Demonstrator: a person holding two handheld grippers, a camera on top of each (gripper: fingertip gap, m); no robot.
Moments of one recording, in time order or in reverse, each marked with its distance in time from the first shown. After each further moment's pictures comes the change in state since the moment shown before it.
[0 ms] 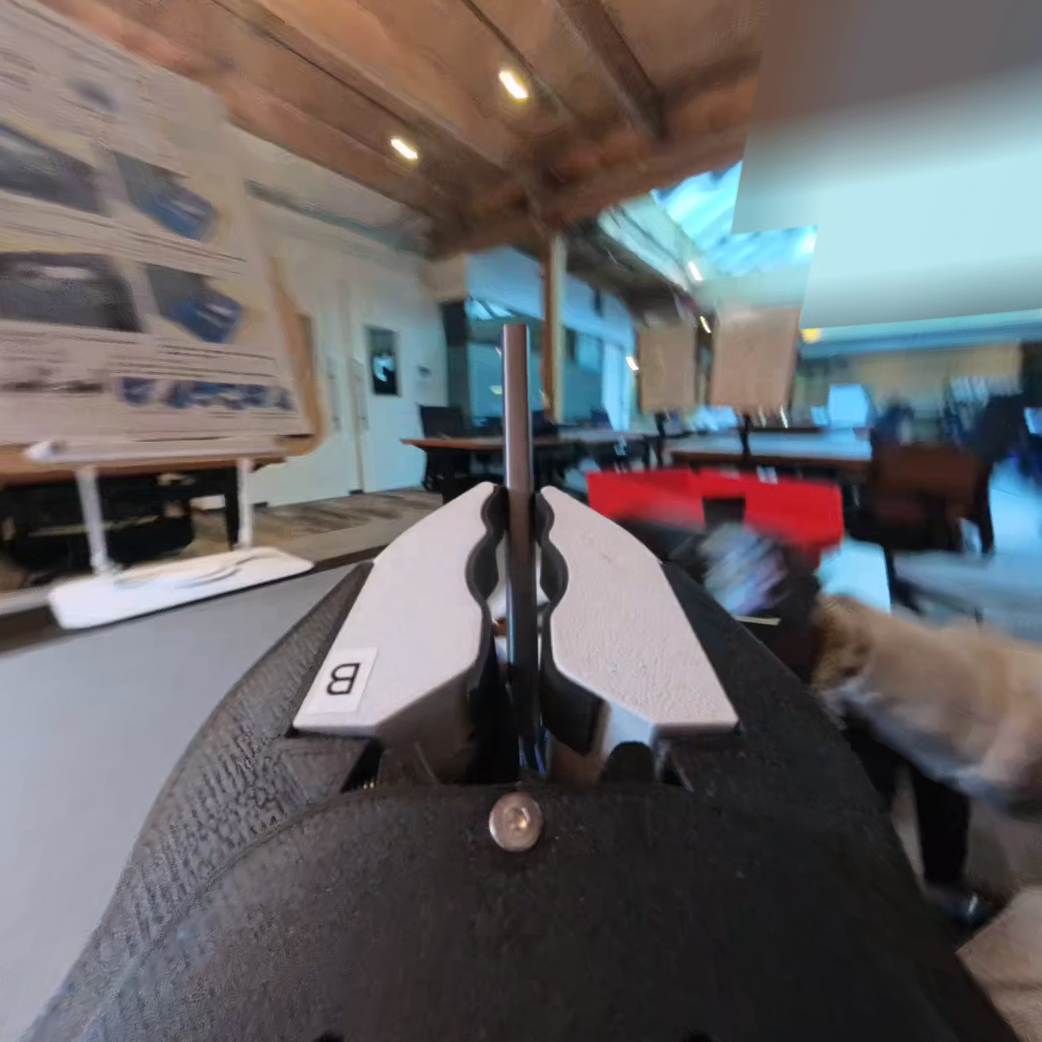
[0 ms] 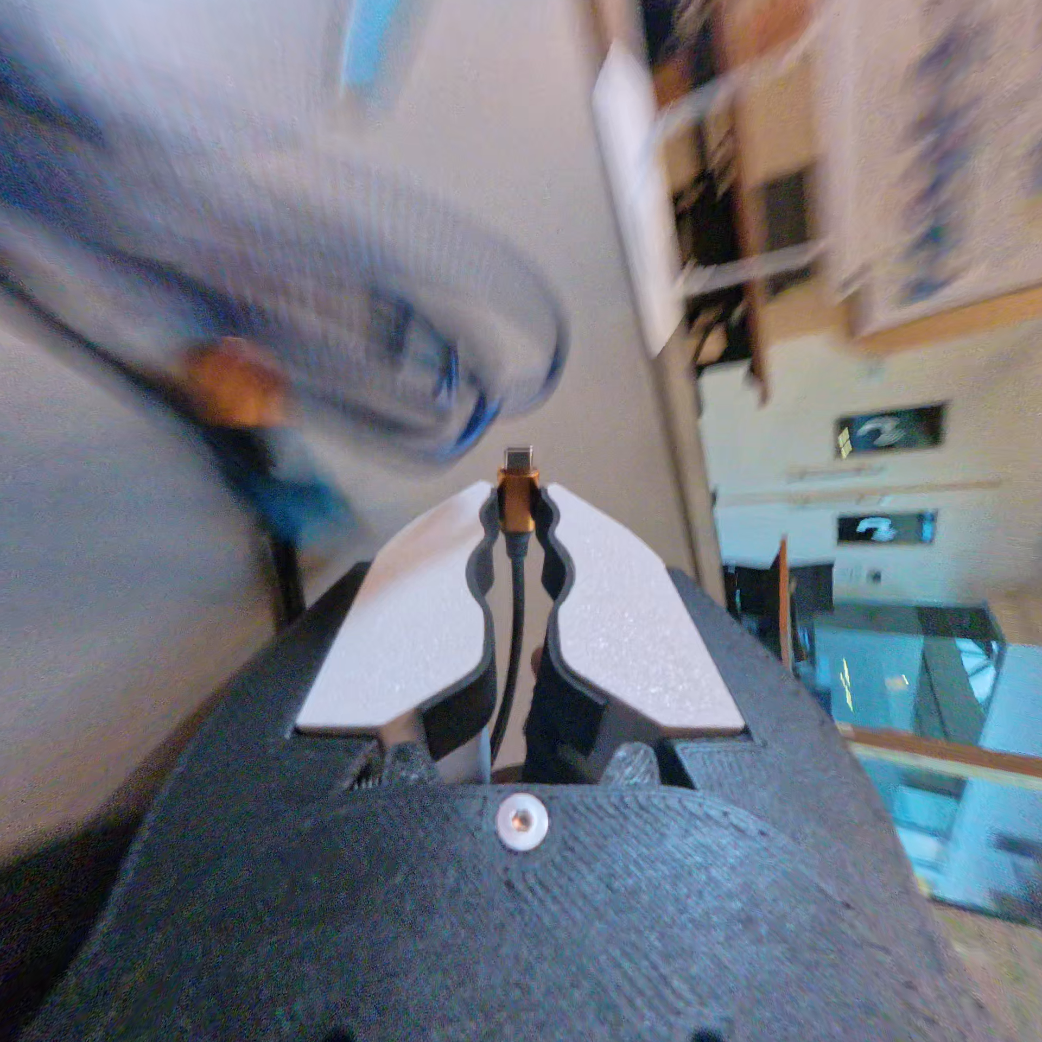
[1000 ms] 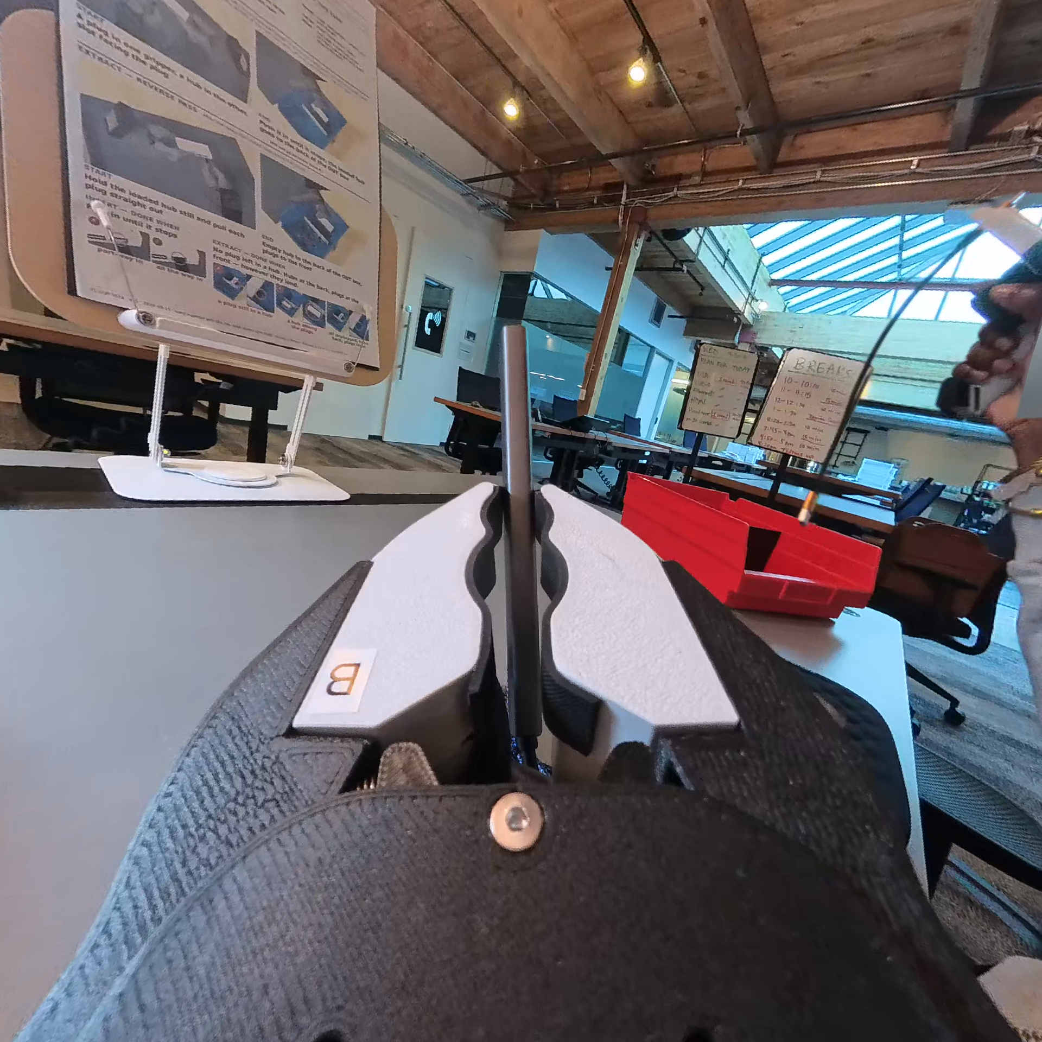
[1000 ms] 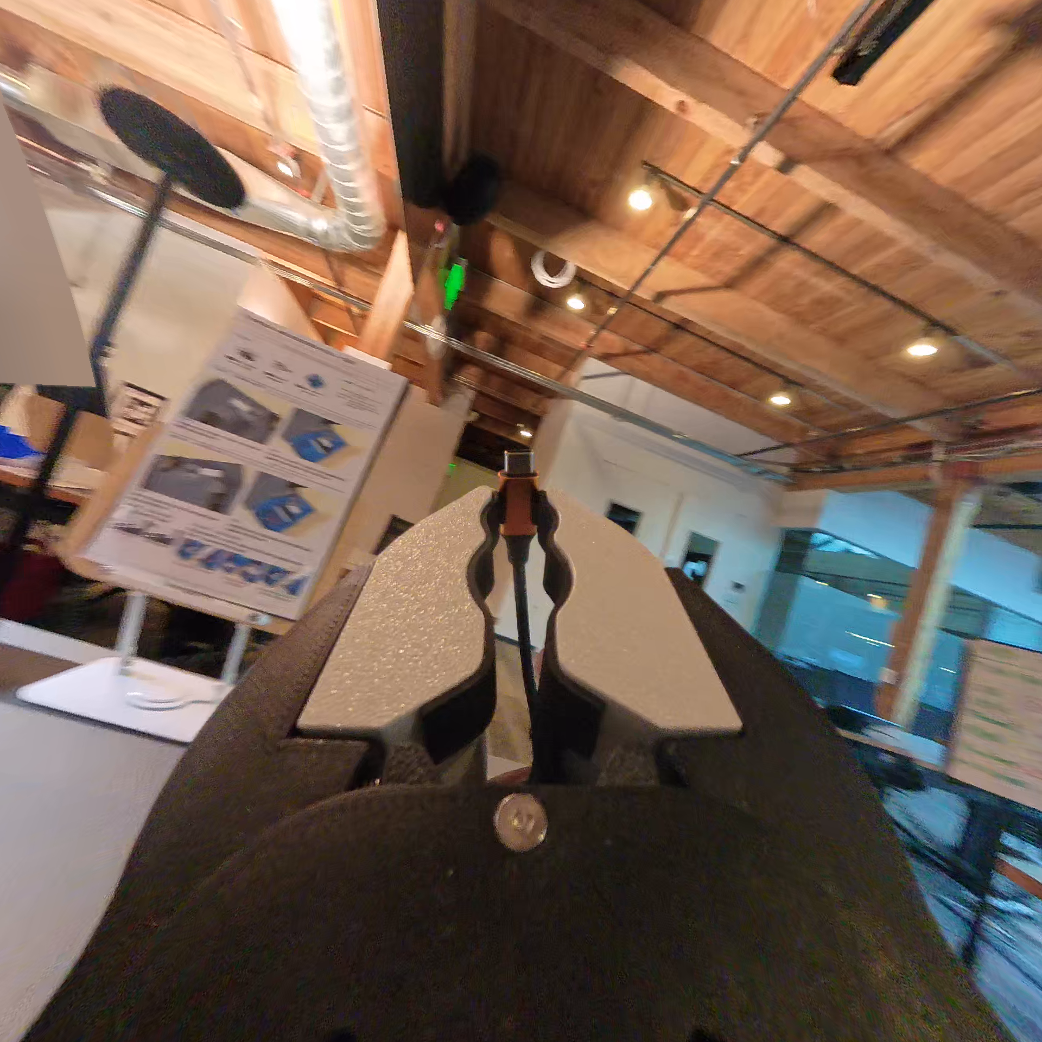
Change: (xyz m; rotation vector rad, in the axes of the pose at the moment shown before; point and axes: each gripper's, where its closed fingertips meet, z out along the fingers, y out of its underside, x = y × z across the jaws) left arm -0.048 0.017 -0.012 -0.041 -0.136 -0.197; right arm 0.325 0.115 -0.292 0.720 0.780 0.715
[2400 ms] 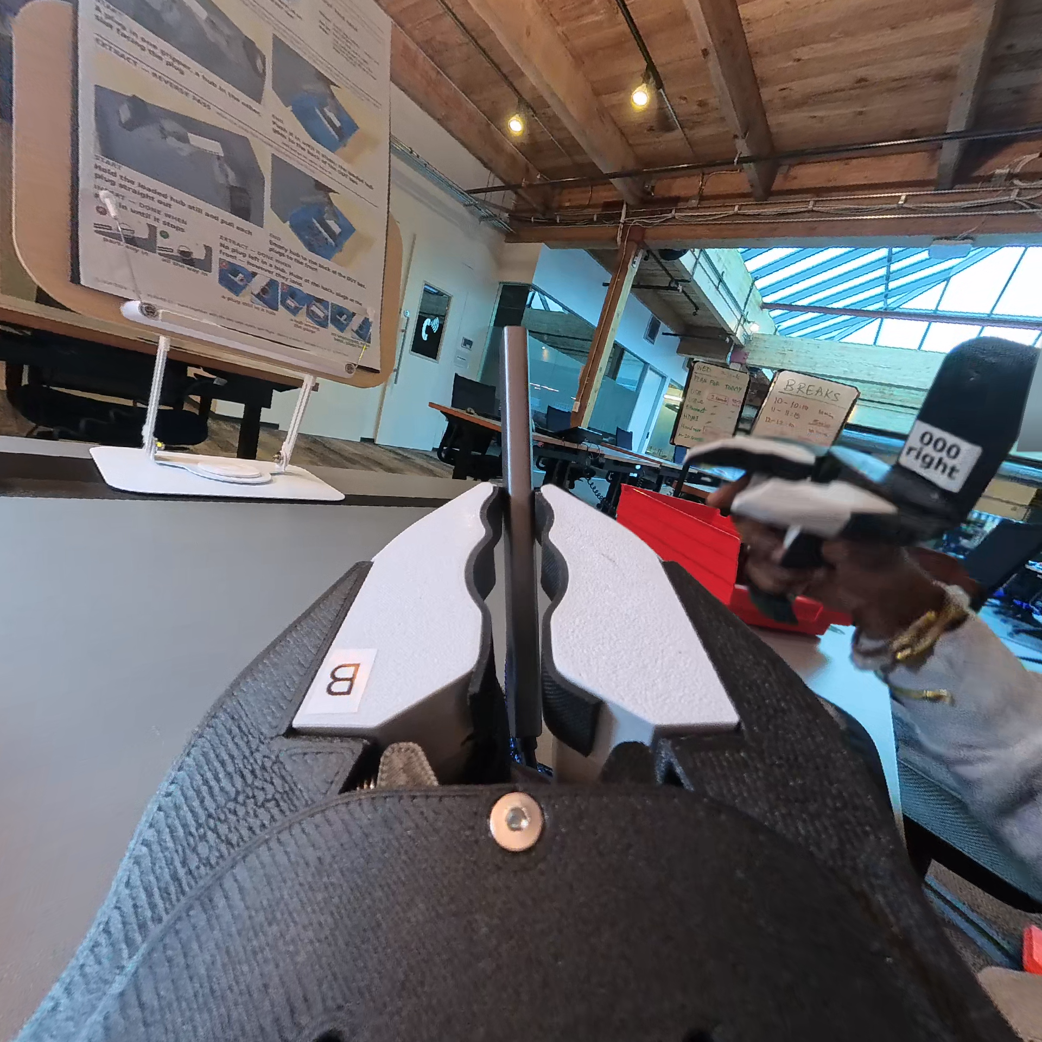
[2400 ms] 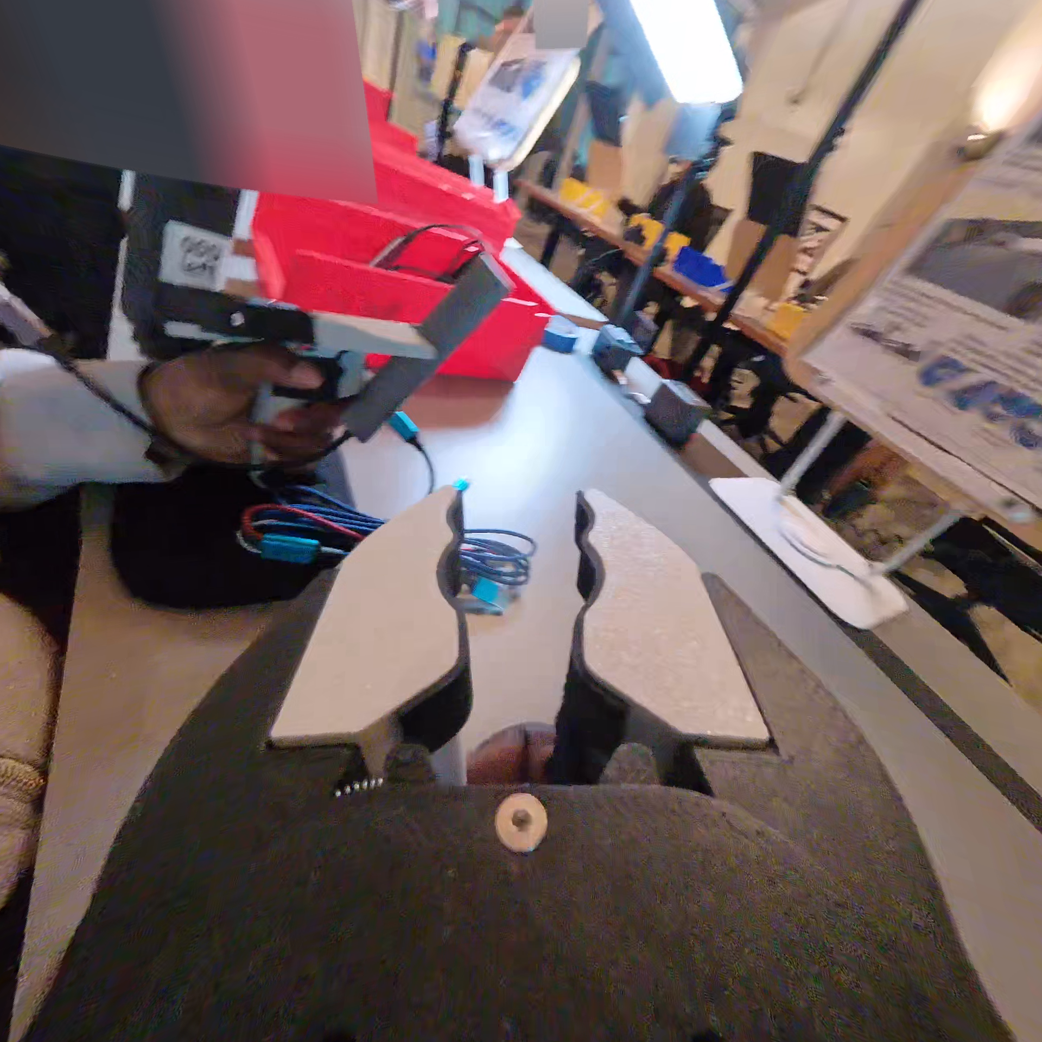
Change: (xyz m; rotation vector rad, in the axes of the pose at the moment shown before) left arm -0.004 -0.002 -0.002 0.020 0.000 -0.045; right arm -0.329 0.102 -0.077 -0.272 -1.127 0.292
